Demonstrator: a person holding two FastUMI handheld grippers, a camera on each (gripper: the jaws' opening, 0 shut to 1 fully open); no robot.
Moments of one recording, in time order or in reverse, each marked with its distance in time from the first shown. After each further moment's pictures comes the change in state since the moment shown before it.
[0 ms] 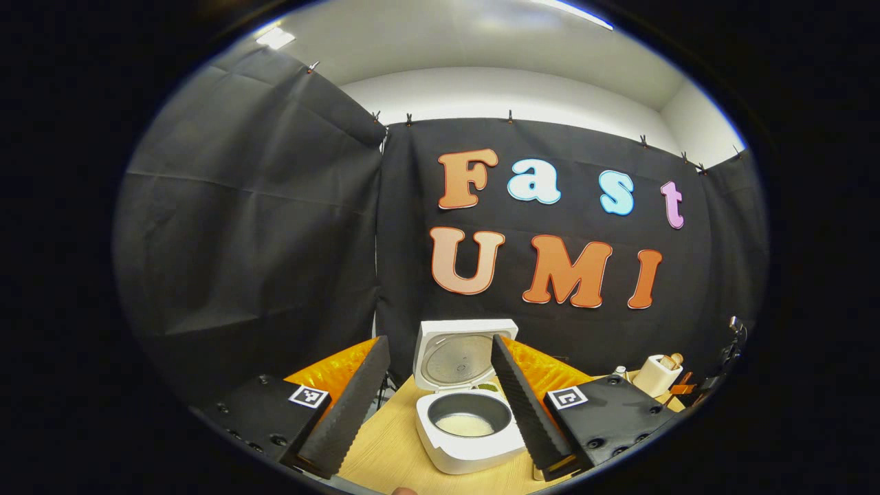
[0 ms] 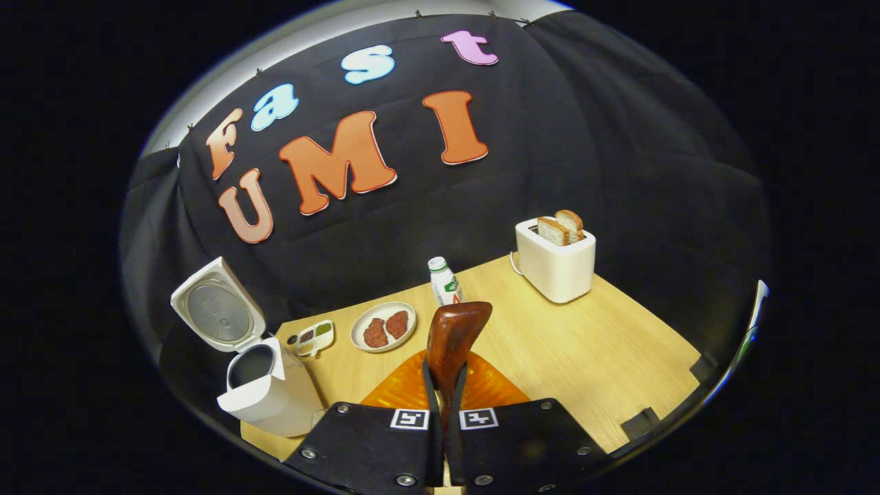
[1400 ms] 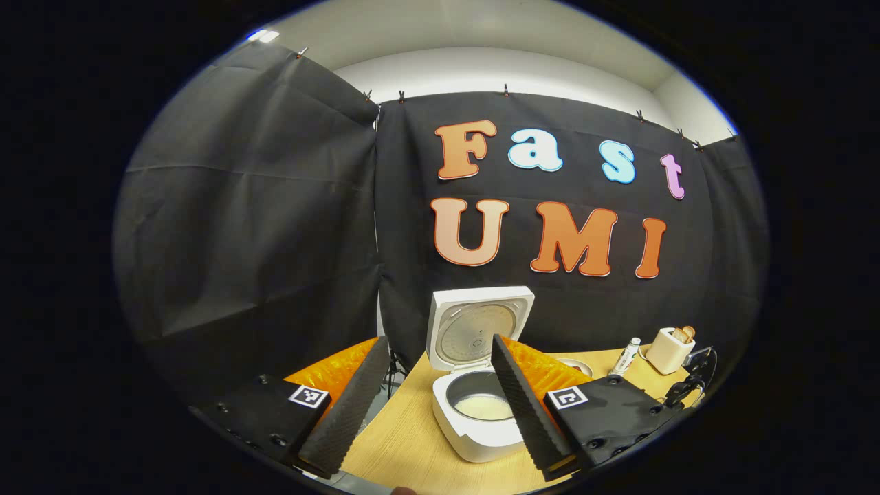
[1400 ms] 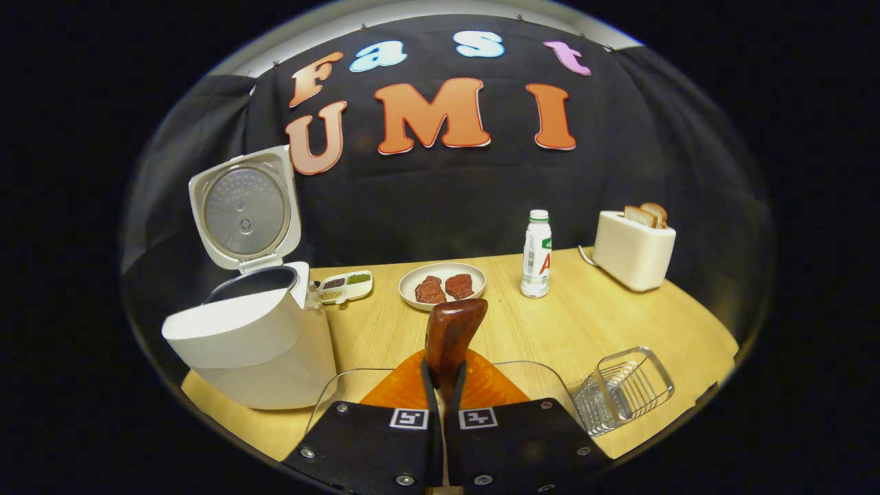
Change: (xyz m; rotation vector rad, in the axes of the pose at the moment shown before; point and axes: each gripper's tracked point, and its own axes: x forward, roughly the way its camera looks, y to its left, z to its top) left arm 0.025 0.027 -0.052 0.048 0.103 -0.019; right arm 0.064 0.113 -0.153 -0.173 -0.013 0.104
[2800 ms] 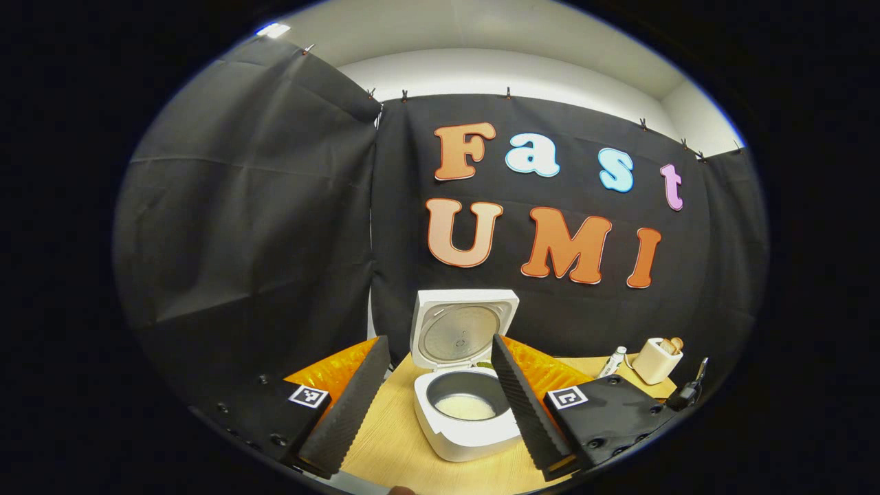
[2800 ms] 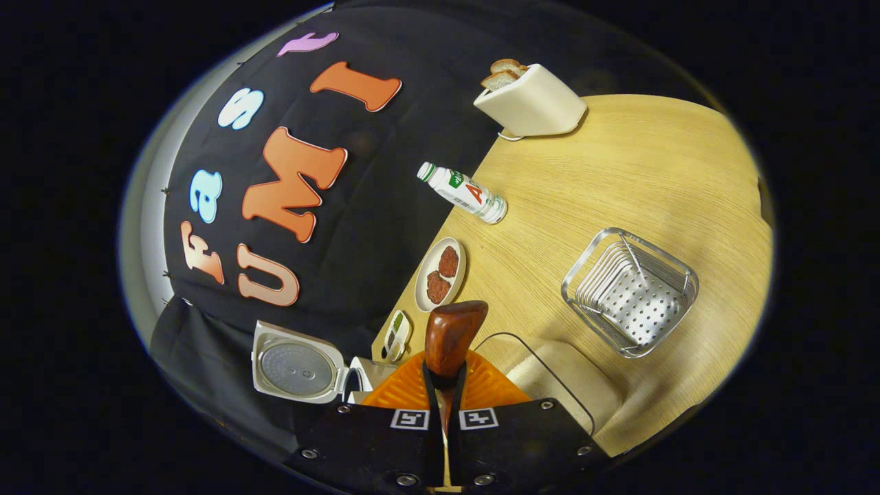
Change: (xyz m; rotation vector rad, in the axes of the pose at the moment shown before) left arm -0.012 -0.027 0.006 -0.048 -0.006 -0.007; right arm -0.023 -0.057 0.015 0.885 0.179 0.091
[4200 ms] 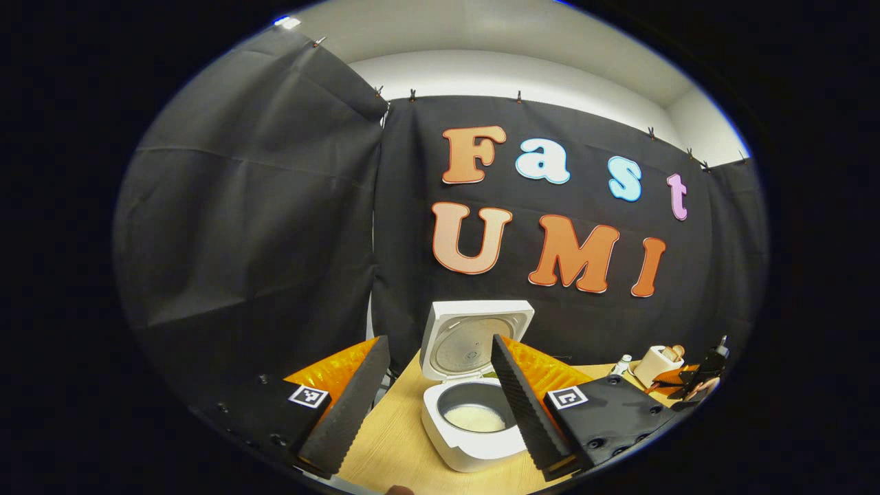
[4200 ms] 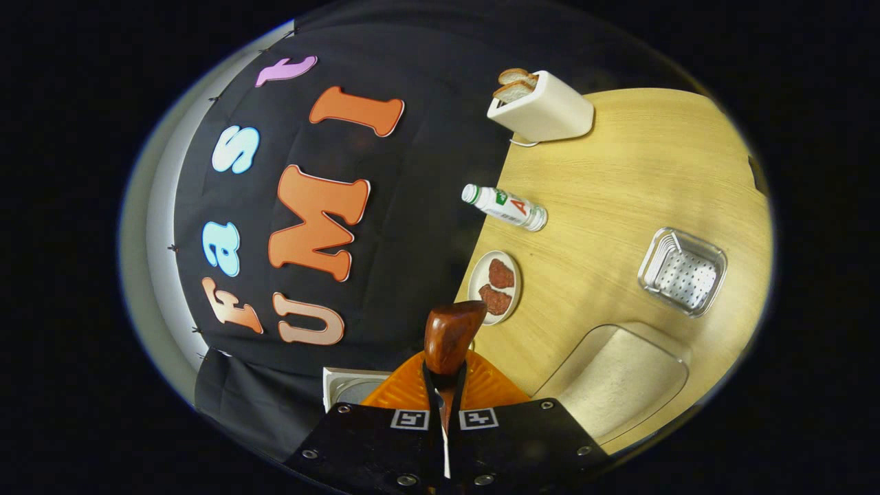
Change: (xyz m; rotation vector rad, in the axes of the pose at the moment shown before) left arm 0.039 0.043 0.007 -0.032 -0.006 -0.024; right arm -0.008 0.118 0.025 0.191 -0.036 0.071
